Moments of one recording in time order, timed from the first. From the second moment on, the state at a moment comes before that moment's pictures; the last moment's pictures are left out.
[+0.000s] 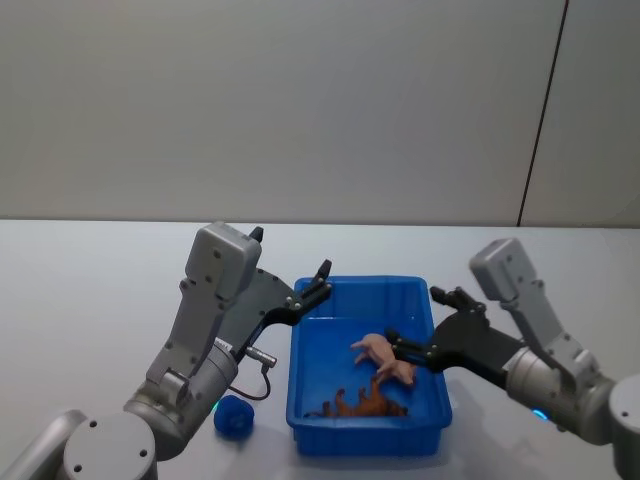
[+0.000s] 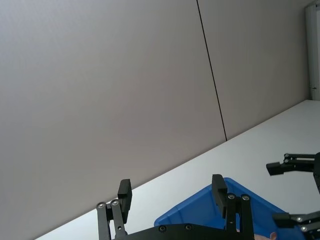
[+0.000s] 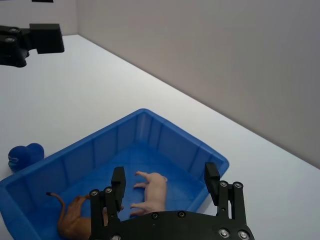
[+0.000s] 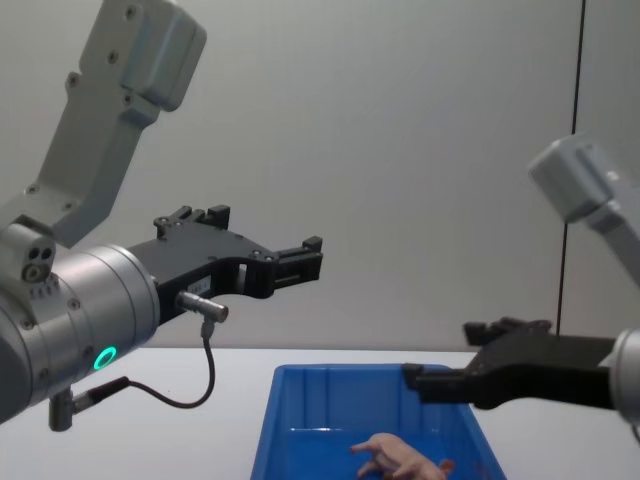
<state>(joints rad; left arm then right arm) -0.24 0.38 0.45 -1.63 -0.20 0.01 -0.01 0.29 0.24 -0.33 -1.40 0.05 0.14 0.44</state>
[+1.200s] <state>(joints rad) -0.18 0.44 0.43 -1.68 -0.22 0.11 0.00 0.24 0.34 -0.24 -1.41 0.13 0.03 0.43</state>
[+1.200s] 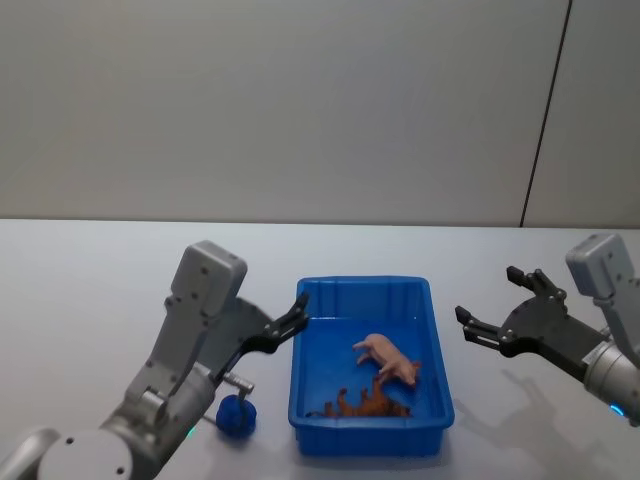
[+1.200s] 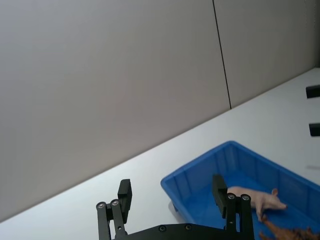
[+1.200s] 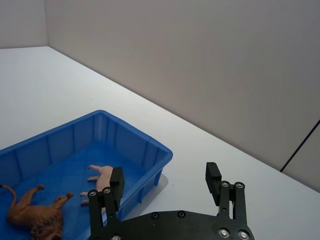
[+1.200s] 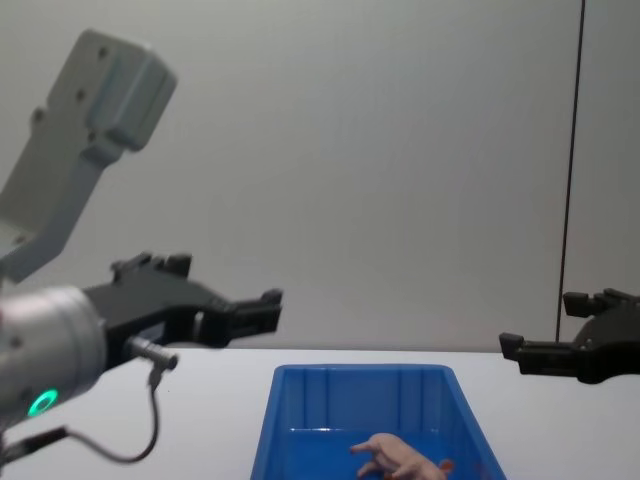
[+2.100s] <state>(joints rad) -0.07 0.54 0.40 -1.58 -0.34 0.11 -0.09 0.24 0.35 -0.24 -1.41 0.13 0.02 0.43</state>
